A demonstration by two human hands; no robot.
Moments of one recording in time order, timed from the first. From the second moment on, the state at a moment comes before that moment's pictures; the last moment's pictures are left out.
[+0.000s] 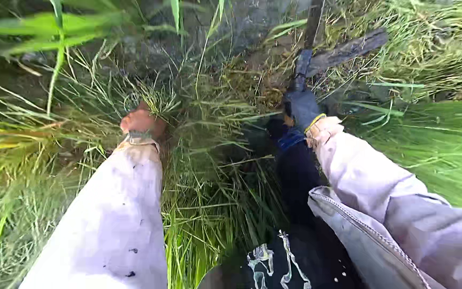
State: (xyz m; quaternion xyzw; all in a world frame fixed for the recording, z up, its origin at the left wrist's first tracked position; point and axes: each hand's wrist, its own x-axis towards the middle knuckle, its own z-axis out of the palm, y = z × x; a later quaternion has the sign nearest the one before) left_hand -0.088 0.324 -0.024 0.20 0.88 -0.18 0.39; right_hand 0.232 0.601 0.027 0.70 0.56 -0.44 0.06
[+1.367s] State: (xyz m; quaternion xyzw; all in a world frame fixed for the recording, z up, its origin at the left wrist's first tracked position) left_hand -0.068 0.336 -0.017 0.17 0.90 -0.18 0.36; right_hand 0.257 0.599 0.071 0.54 0.62 -0.28 0.49
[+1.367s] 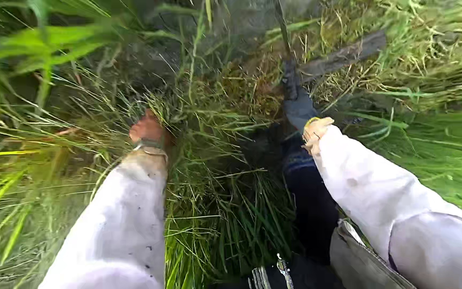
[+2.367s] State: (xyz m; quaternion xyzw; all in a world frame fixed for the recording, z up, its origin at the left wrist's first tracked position) left_hand -0.228 0.646 -0.173 0.31 0.93 -0.03 0.20; right_hand 0.296 0.694 -0.002 0.51 0.47 -0.72 -0.05
